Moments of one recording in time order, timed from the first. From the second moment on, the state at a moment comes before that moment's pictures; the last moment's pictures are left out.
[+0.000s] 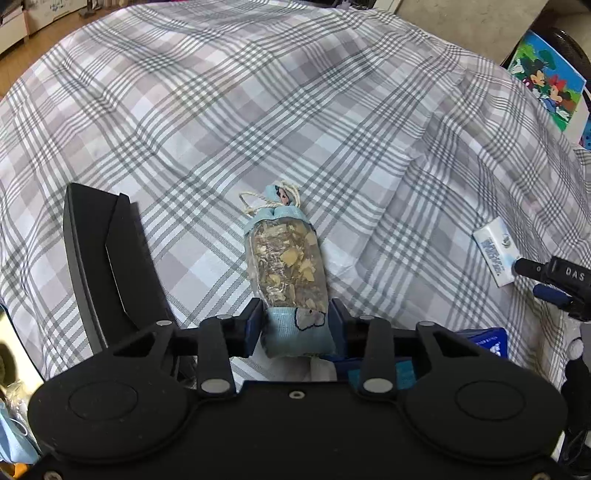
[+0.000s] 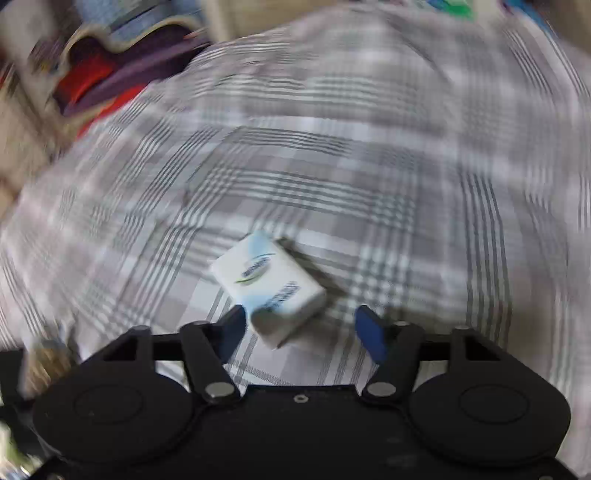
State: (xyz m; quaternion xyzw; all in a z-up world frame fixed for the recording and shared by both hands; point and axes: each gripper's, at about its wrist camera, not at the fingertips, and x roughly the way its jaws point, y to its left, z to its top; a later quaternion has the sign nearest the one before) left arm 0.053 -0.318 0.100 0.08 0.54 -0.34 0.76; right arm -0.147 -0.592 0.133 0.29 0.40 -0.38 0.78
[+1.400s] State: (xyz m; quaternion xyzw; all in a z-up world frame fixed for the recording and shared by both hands) left arm 0.083 -0.353 0.061 0.11 0.56 -0.28 0.77; right arm -0.103 -0.550 0.136 0.27 0.36 -0.48 0.75
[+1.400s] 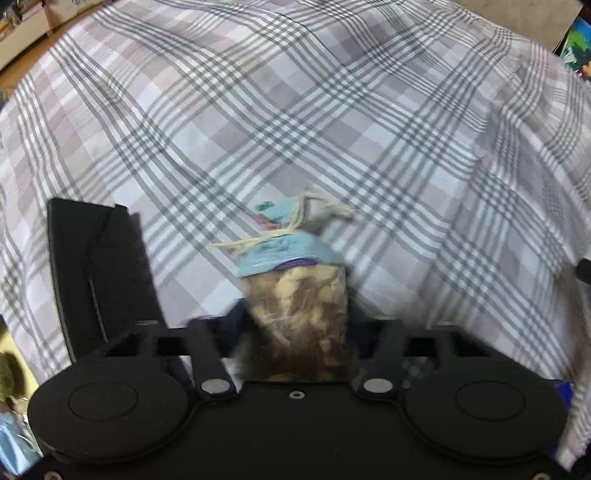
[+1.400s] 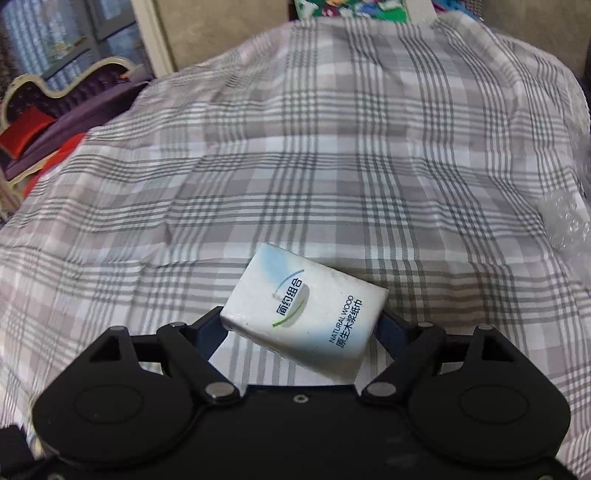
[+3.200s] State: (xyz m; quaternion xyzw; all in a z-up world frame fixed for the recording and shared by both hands) left arm 0.087 -0.011 0.113 0.01 0.57 -0.12 0.81; right arm -0.092 -0.175 0.141 0.09 0.51 0.00 0.86
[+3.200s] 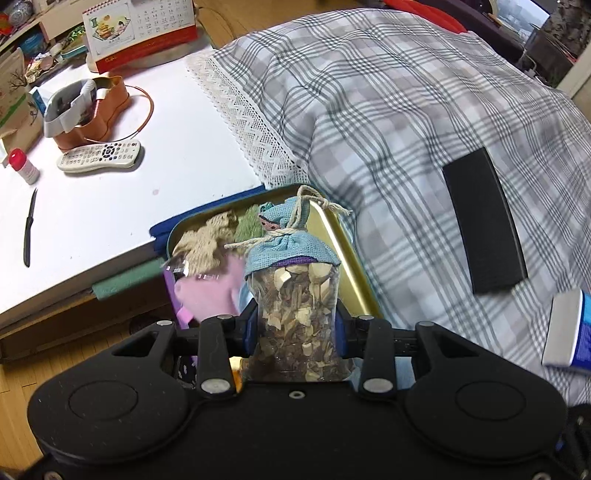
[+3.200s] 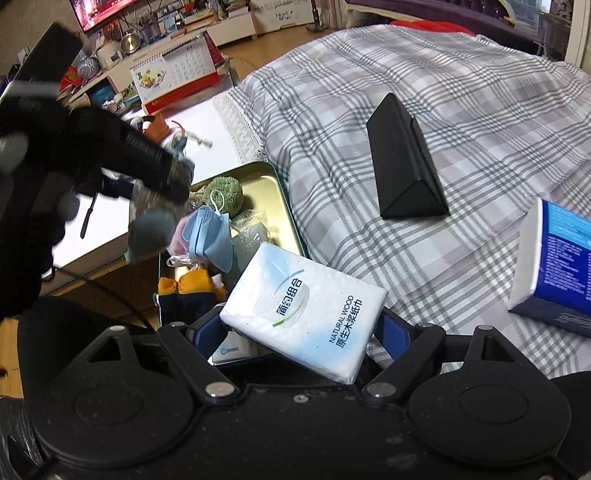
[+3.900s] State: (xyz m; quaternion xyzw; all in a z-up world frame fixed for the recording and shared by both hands) left arm 0.145 -0.037 0.080 0.01 0.60 -0.11 0.80; right arm -0.057 -0.174 0.116 0.09 0.54 0.00 0.83
